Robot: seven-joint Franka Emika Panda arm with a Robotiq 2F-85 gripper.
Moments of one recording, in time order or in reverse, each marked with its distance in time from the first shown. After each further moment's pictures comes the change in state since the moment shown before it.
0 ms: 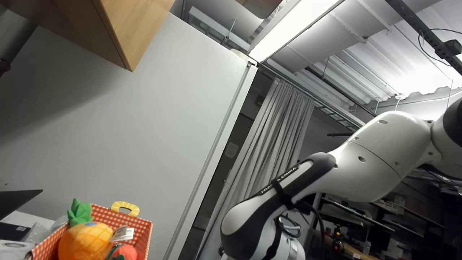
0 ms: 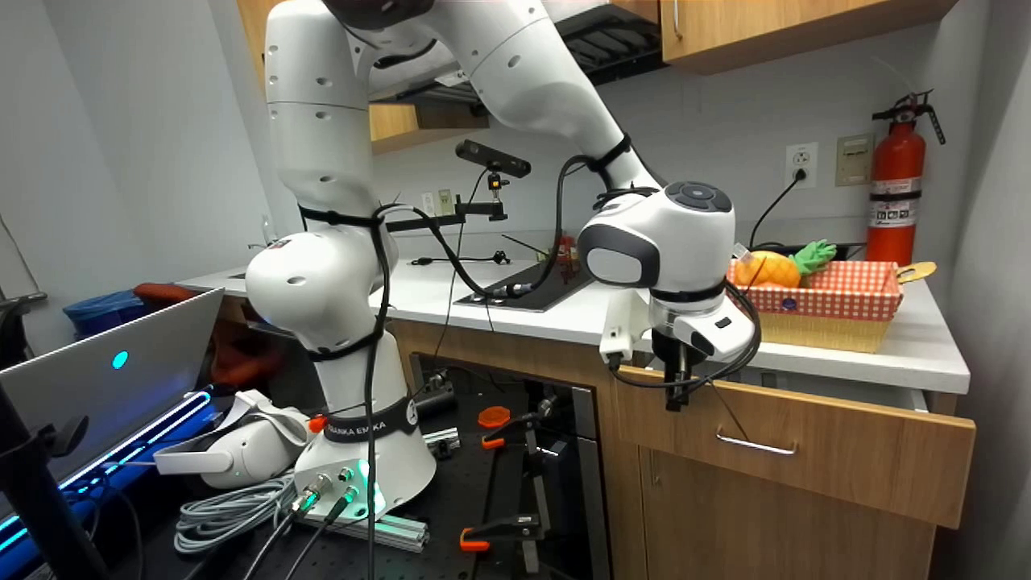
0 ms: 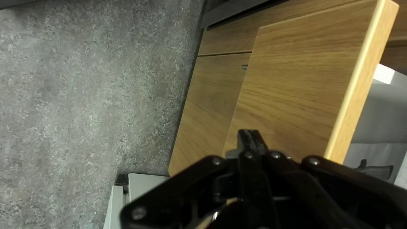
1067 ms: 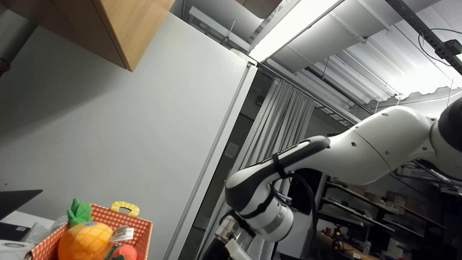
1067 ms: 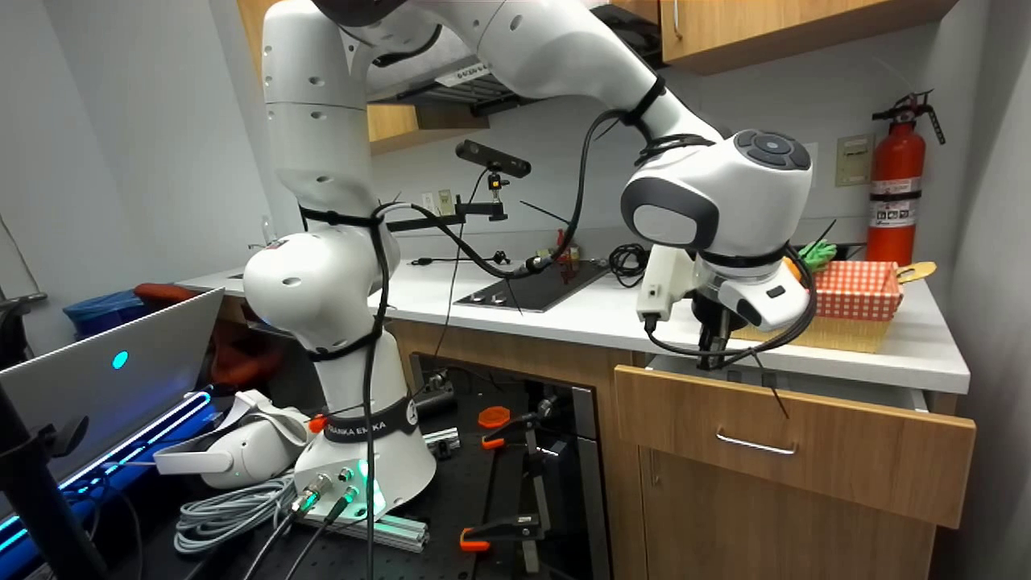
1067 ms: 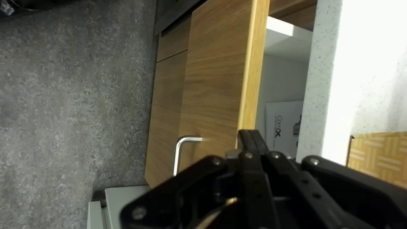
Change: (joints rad) arm -0.041 -0.010 -0.054 0.187 0.041 -0.286 0.072
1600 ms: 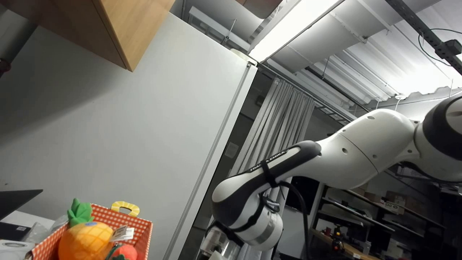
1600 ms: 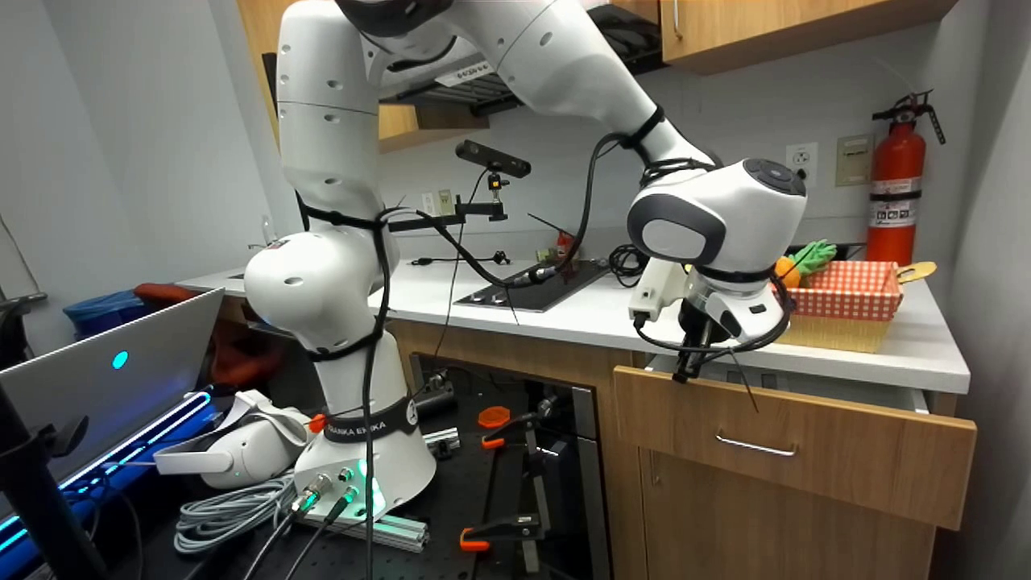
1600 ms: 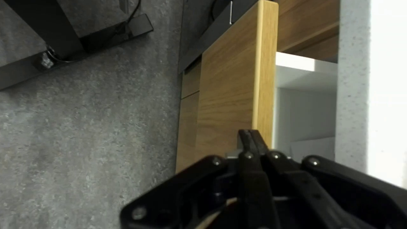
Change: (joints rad) arm 0.016 0.072 0.048 0.025 -0.118 -0.041 0.209
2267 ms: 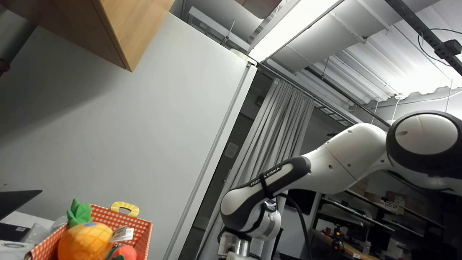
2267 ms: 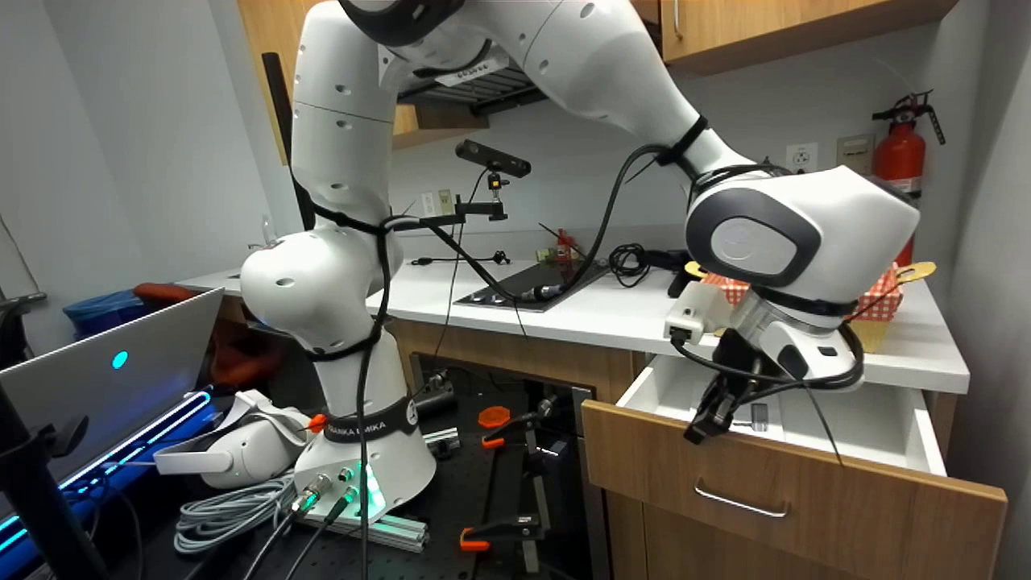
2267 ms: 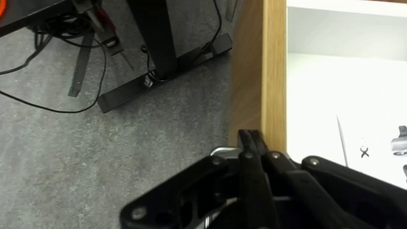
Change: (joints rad) arm -0.072 0.114 -0.133 0.166 -0.347 -0.245 0.143
